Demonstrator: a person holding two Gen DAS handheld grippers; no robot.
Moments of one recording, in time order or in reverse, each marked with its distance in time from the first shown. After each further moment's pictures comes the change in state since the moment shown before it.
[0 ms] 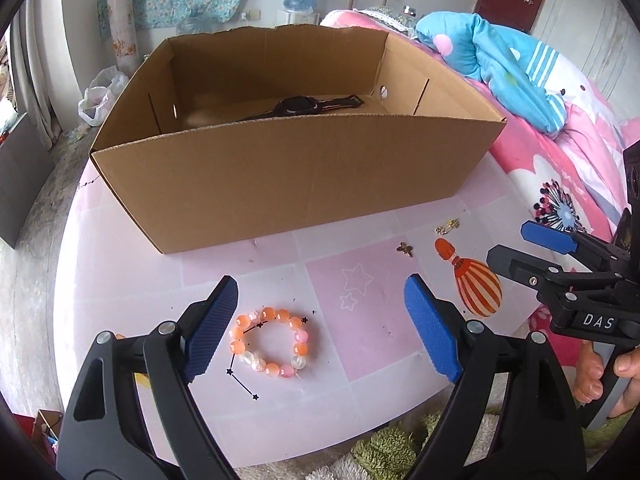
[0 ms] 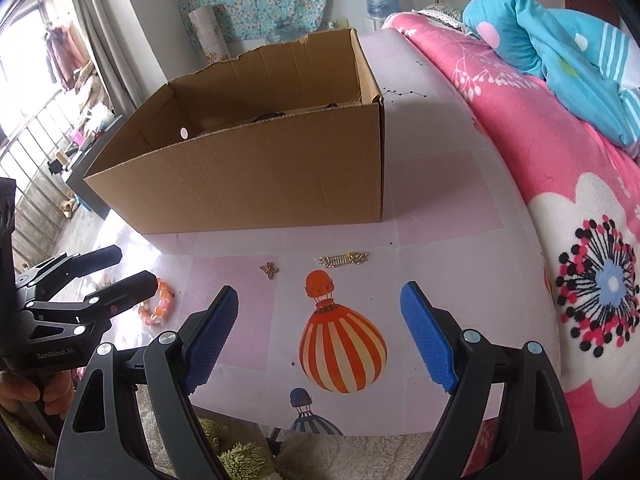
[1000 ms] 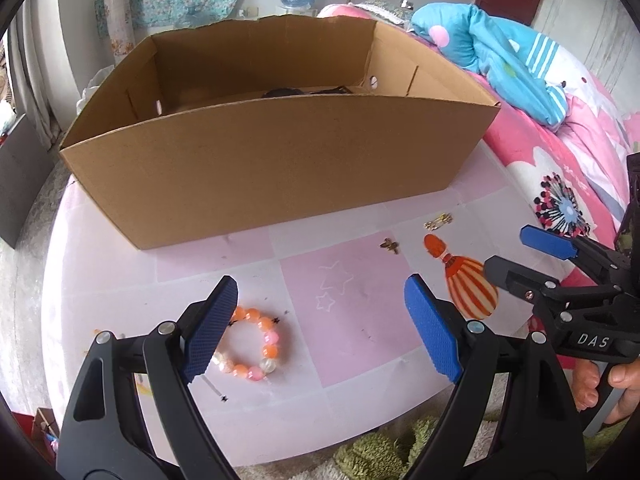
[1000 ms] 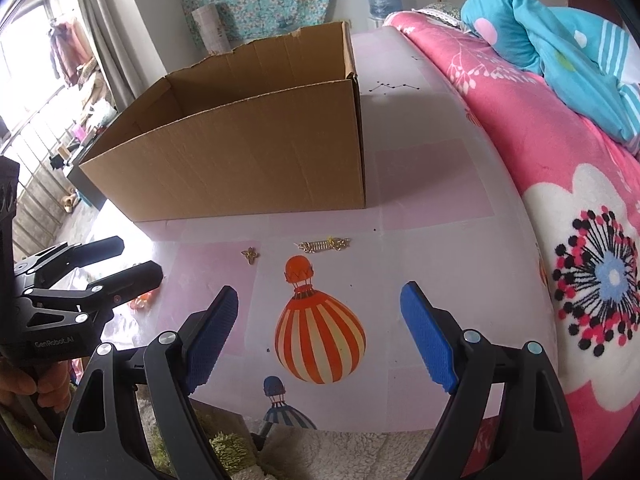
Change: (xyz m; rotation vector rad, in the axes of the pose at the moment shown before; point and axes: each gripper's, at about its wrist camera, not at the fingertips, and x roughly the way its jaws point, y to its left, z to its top) left arm 0.010 -0.020 -0.002 0.013 0.003 -0.007; right arm 0.005 -0.016 -0.011 -0.020 -0.016 0.011
